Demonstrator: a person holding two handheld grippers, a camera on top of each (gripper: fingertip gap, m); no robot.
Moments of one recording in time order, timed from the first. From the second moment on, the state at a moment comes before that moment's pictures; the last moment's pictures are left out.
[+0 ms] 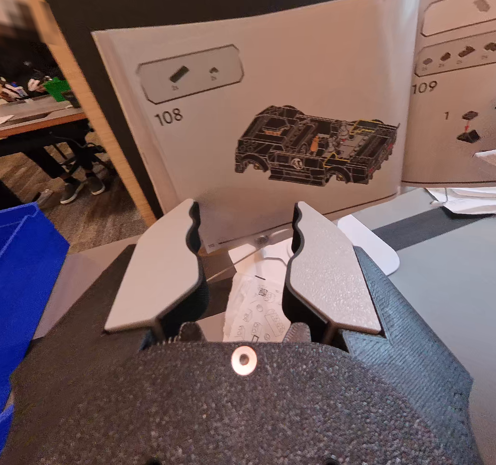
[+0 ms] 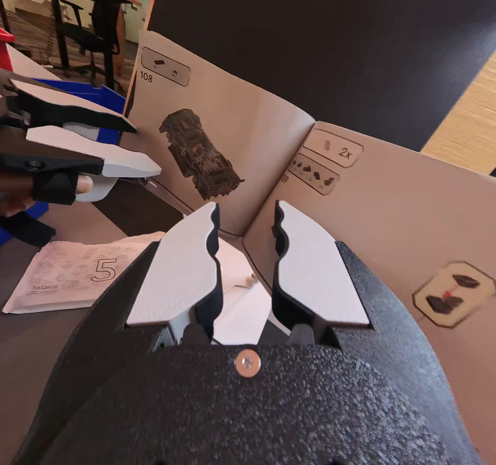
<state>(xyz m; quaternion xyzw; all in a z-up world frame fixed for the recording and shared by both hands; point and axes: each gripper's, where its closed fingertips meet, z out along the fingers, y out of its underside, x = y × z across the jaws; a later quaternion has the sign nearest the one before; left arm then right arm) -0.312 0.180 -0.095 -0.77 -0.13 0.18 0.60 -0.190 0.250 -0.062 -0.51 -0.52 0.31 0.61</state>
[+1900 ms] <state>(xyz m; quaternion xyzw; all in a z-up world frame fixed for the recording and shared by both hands) -0.094 0.300 -0.087 -0.74 0.15 -0.02 0.66 -0.060 0.254 0.062 -0.49 -0.36 0.43 0.66</state>
